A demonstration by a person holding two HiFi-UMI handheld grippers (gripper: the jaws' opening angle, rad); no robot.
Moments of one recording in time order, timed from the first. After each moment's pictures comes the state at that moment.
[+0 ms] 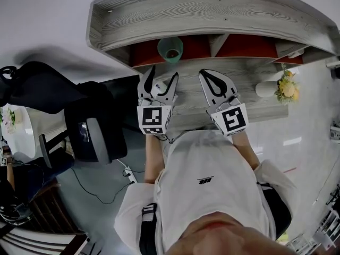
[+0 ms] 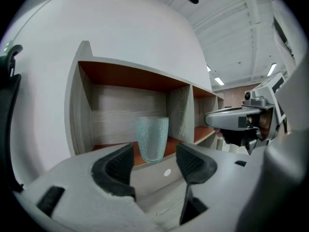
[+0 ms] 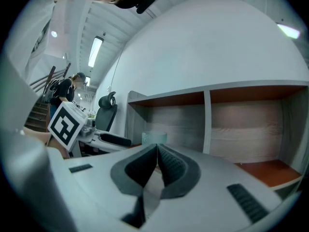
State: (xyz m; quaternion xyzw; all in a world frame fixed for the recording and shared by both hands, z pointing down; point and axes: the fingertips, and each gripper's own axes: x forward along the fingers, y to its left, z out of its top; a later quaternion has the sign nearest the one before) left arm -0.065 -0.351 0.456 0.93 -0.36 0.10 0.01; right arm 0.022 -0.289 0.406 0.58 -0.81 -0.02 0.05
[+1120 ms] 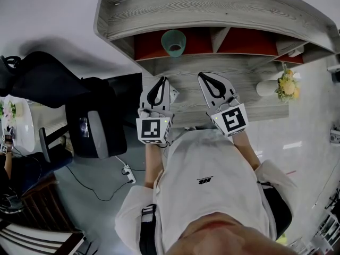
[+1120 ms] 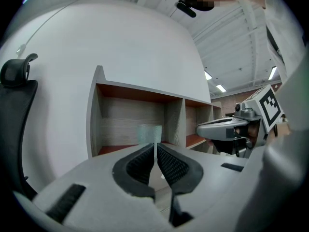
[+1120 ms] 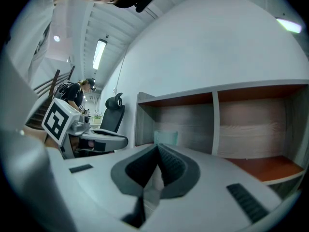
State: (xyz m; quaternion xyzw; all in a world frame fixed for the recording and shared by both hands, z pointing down) left arm -0.097 -0.304 0.439 0.93 -0.38 0.05 0.01; right arm 0.000 -0.265 0.410 0.56 -0.83 -0.01 0.05
